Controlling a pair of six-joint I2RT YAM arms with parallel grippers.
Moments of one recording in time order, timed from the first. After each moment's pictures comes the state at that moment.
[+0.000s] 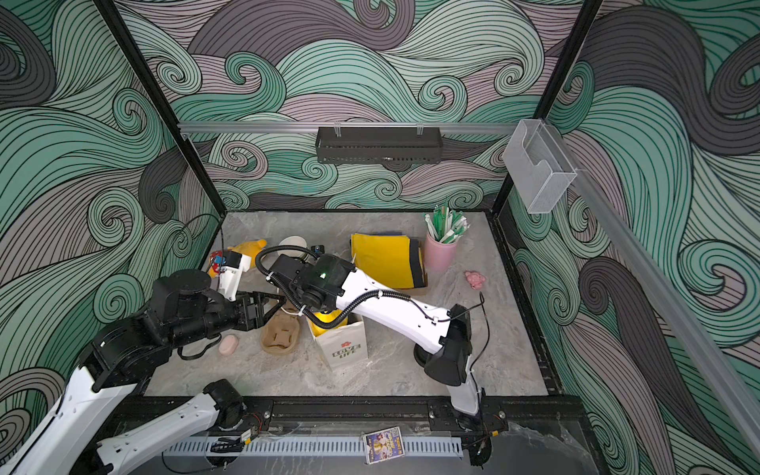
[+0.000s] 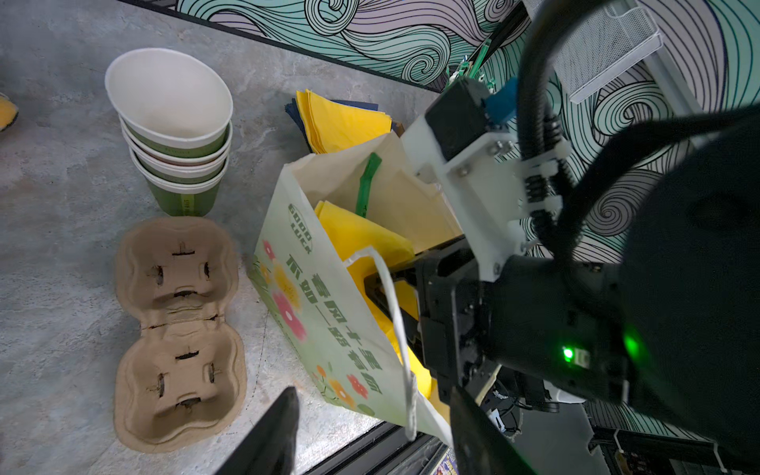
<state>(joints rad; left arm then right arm) -0.66 0.77 1.23 -1.05 0.08 -0.59 1.17 1.94 2.12 -1.39 0.31 0.95</state>
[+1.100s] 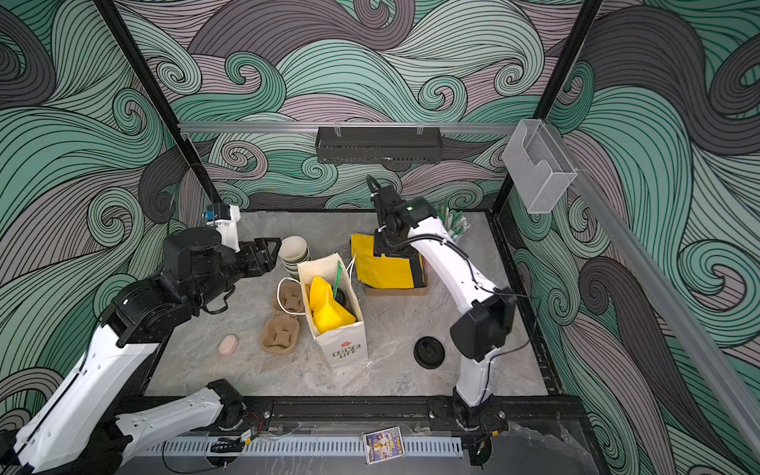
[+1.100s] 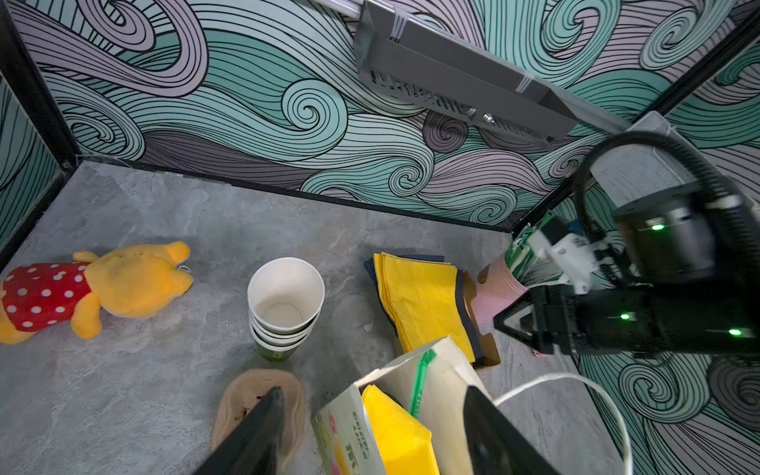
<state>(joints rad) -0.61 1.02 1.46 -0.89 -0.31 -0.53 0.55 1.92 1.98 -1.31 0.02 0.47</state>
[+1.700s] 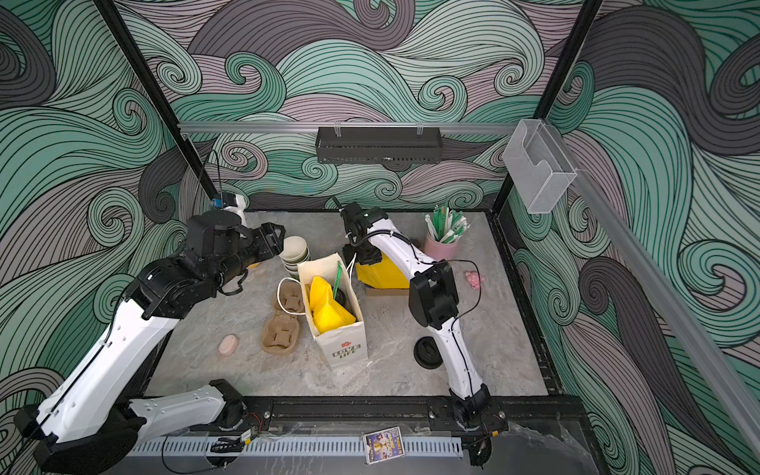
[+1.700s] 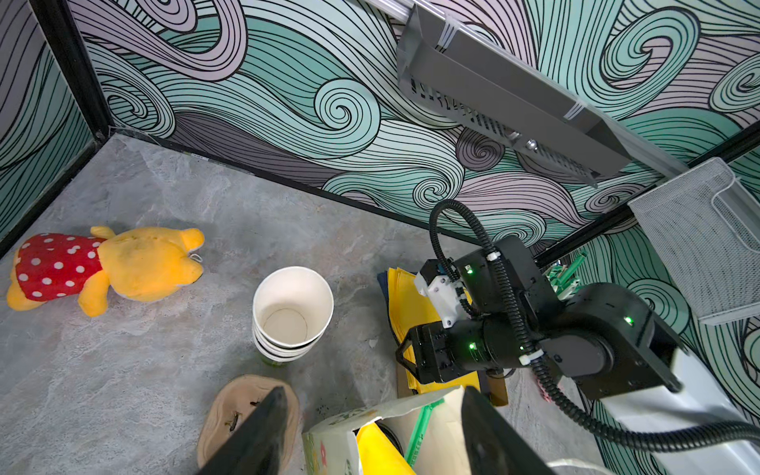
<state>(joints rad) -0.59 1.14 1.55 -0.90 -0.37 -0.64 0.61 2.30 2.24 -1.28 -0.06 0.25</state>
